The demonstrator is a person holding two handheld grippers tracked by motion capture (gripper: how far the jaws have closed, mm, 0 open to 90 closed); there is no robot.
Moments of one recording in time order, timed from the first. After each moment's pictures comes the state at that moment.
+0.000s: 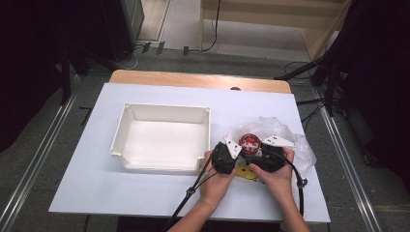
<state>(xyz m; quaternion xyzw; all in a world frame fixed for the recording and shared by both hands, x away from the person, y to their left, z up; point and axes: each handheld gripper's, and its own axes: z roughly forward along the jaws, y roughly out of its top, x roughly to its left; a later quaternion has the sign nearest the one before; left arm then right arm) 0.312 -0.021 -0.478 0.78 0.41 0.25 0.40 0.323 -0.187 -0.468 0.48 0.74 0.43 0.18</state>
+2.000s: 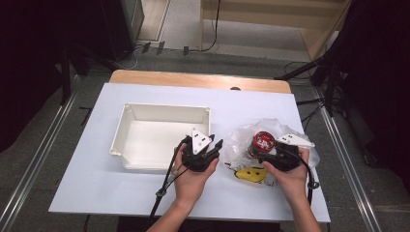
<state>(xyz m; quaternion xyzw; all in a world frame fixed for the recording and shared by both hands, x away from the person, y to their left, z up) 0.285 0.063 -0.408 0.73 0.43 0.23 0.48 0.312 -0.217 -0.441 0.49 0.73 0.43 0.19</state>
